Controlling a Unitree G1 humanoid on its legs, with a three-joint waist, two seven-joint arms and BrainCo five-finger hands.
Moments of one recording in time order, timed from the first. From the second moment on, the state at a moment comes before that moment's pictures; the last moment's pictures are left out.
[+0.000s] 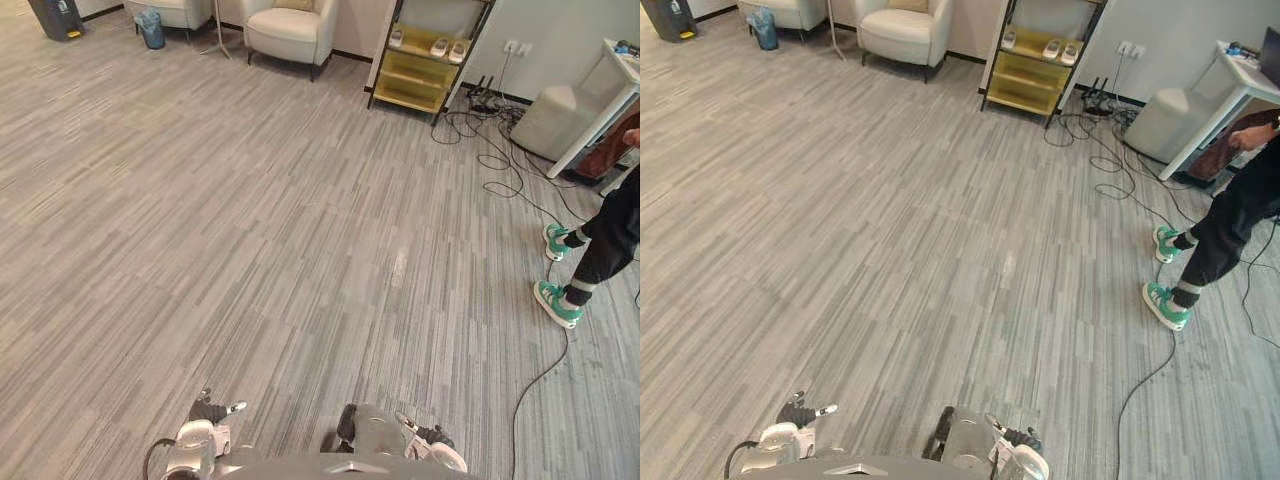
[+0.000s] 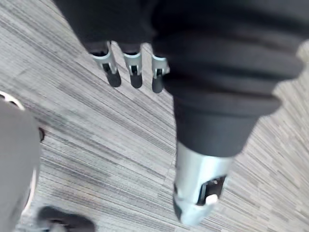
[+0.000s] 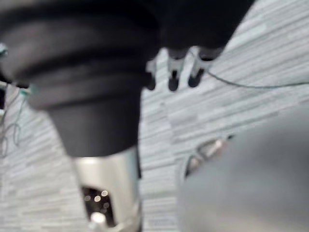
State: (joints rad) left arm 0.03 -0.04 0.18 1.04 0.04 0.02 0.15; right arm 0.05 0.00 -0.48 0.88 0.17 0.00 -0.22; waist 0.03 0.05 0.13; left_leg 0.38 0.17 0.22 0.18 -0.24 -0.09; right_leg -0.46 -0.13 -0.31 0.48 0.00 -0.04
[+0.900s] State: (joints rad) left arm 0.02 0.03 0.09 0.96 0.08 0.02 0.15; right arm 0.07 0.03 -0.49 0.95 0.18 0.00 -0.23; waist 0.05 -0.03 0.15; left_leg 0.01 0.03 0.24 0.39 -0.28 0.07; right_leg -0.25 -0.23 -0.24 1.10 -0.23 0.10
